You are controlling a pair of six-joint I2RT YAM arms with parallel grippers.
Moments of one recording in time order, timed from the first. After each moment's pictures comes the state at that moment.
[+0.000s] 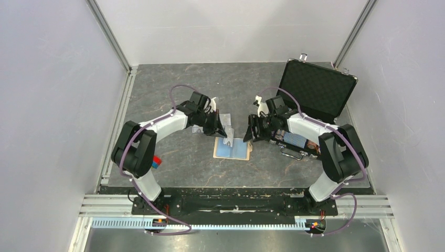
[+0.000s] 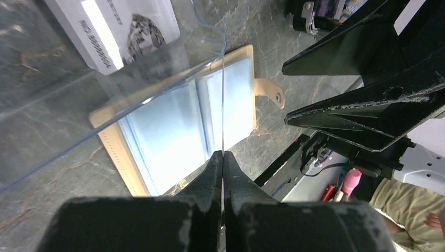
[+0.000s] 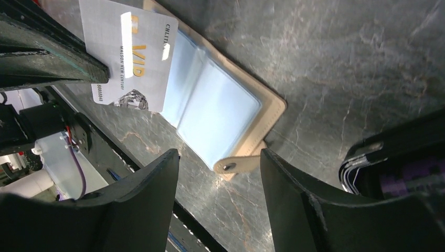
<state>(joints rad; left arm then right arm) -0.48 1.72 1.10 -0.36 0.59 -0.52 0.39 1.66 0.97 -0.35 -0.57 0.30</state>
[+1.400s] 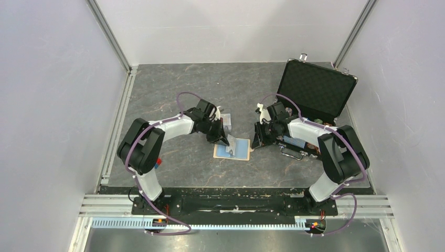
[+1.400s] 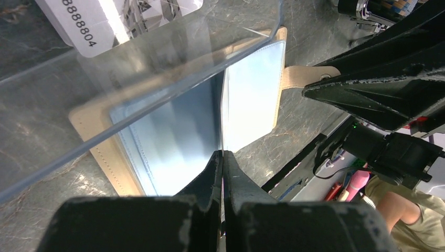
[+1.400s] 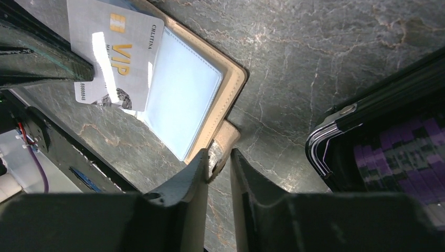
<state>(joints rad) -0.55 1.78 1.03 -0.30 0.54 -0.58 0.39 1.64 0.87 -0.34 -0.49 0.25</state>
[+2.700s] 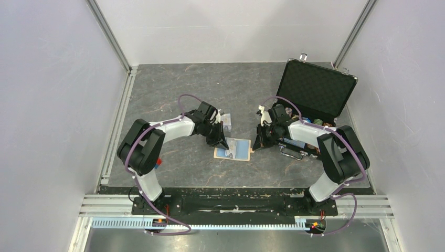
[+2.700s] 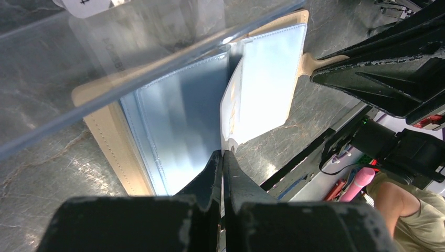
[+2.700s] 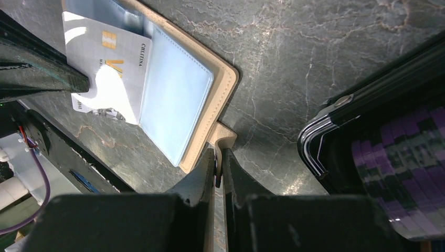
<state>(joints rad) -0.57 1.77 1.01 -0.33 0.53 -0.59 0.39 1.64 0.82 -0.30 -0.50 0.27</state>
